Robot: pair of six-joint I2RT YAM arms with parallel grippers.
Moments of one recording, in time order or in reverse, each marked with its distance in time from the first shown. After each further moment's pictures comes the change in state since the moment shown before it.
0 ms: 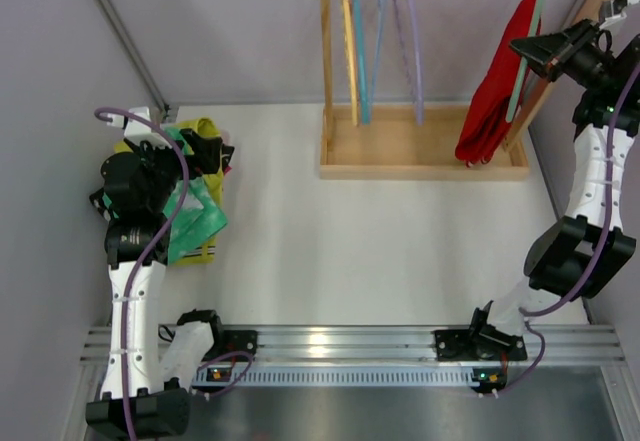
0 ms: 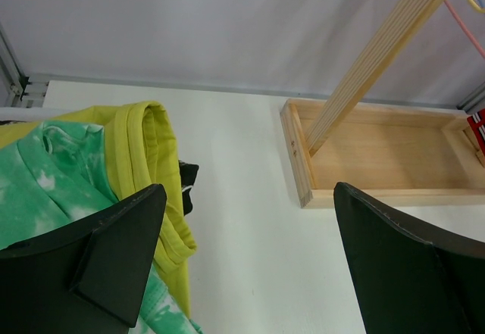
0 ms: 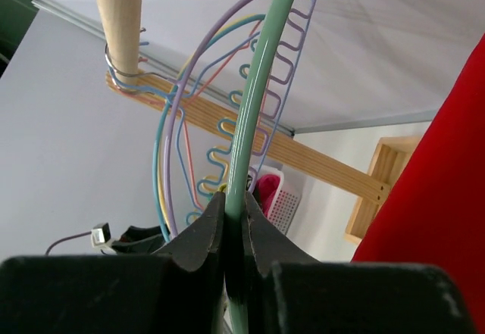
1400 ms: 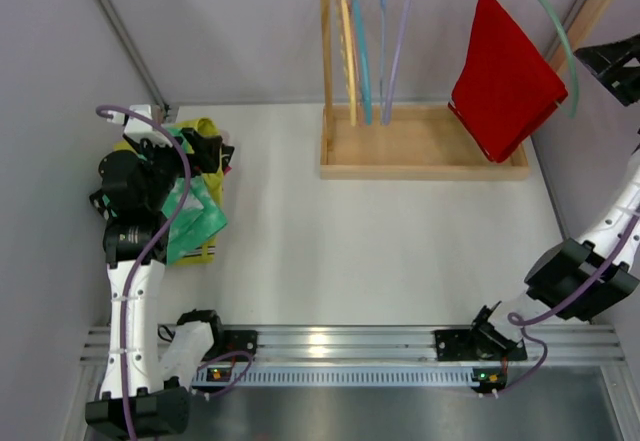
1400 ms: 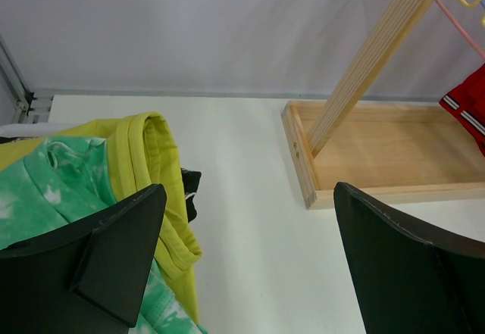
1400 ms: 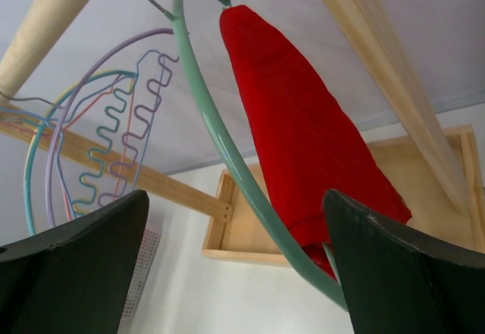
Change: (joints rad) left arm 0.002 0.008 0.021 0.000 0.027 0.045; right arm -0.321 -0.095 0.134 -0.496 0.067 -0.558
